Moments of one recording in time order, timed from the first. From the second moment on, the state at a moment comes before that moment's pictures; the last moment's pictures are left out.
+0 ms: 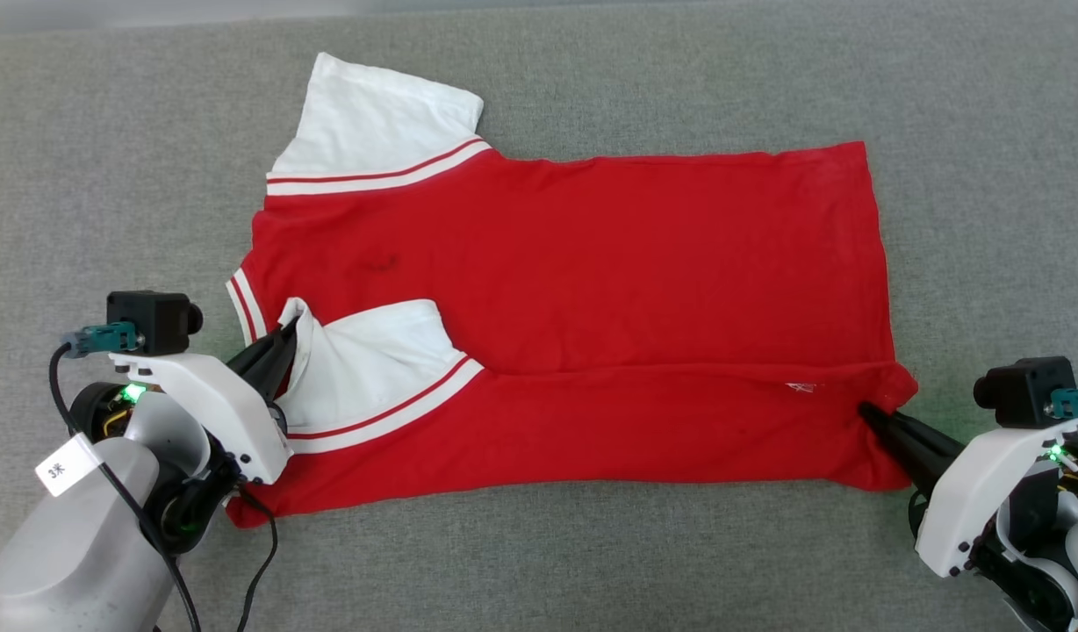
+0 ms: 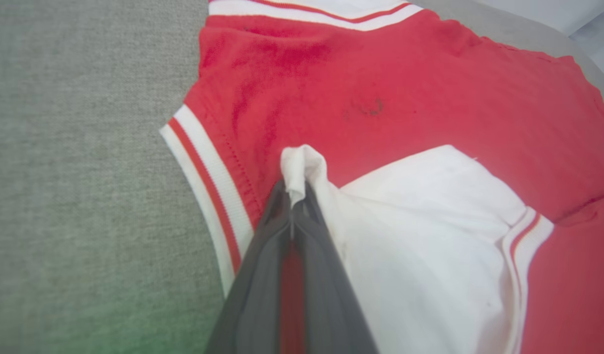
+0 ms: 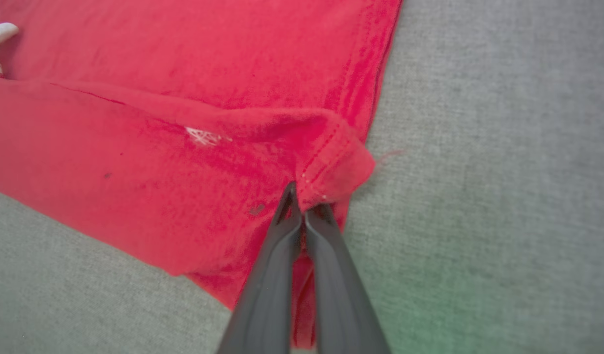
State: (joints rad) left arm -0.51 0.56 -0.52 0.43 -0.90 -0.12 0.09; right arm -0.24 -0.53 0.34 0.19 0.71 0.13 0.24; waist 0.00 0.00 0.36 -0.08
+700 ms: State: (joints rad) left arm -0.60 0.66 -0.65 0.41 -0.93 -0.13 0.32; right arm -0.15 -0.50 0.21 0.13 0.67 0.13 0.25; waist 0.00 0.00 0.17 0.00
